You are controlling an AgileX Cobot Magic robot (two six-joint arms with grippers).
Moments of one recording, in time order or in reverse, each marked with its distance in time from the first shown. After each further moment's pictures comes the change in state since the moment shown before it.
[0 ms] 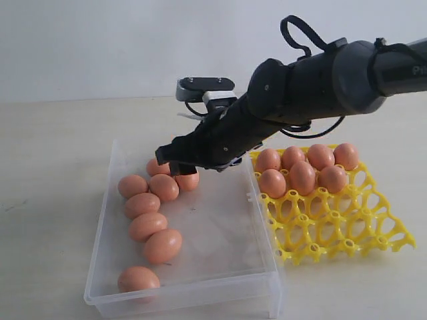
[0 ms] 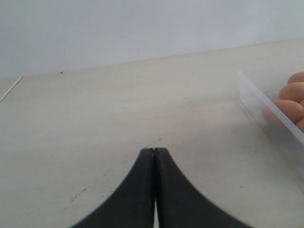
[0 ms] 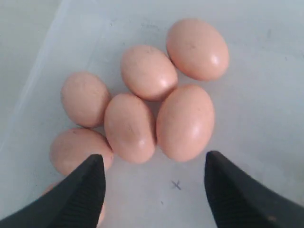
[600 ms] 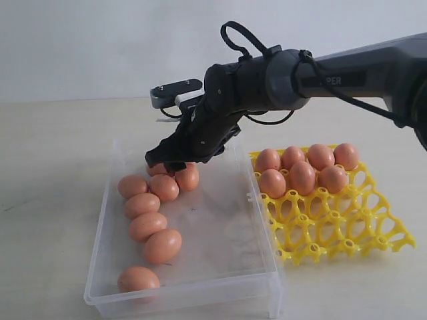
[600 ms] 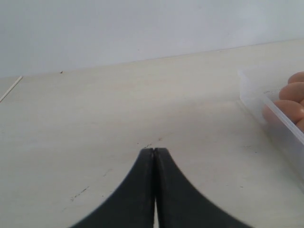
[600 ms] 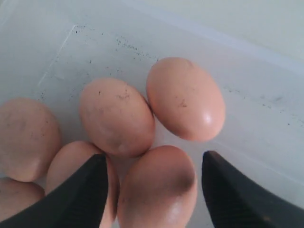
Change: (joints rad) left arm 0.000 0.000 0.000 0.000 0.000 0.000; right arm 0.013 0.254 -0.358 -0.355 0.172 0.187
